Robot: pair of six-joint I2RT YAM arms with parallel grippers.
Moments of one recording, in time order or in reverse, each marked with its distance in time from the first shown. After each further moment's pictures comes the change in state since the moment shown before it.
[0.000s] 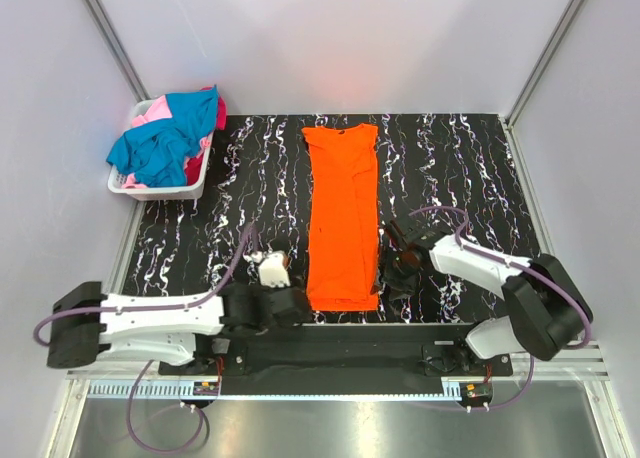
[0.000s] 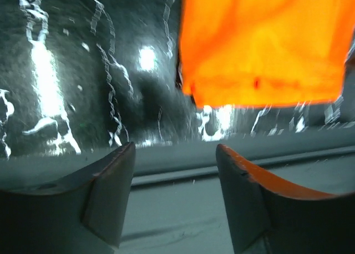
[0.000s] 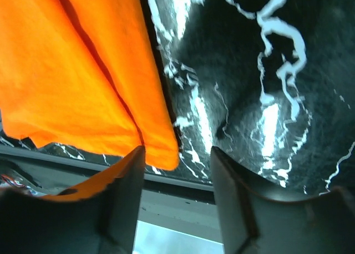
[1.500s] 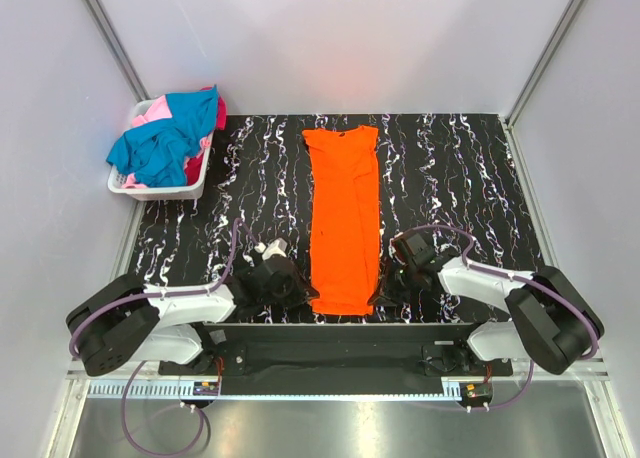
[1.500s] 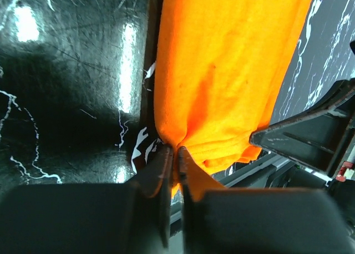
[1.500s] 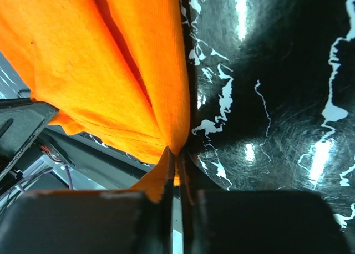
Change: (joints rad) left arm 0.430 0.127 -0.290 0.814 0.464 0.093; right arm 0.002 -0.103 -0.252 0.339 -0.163 0.103
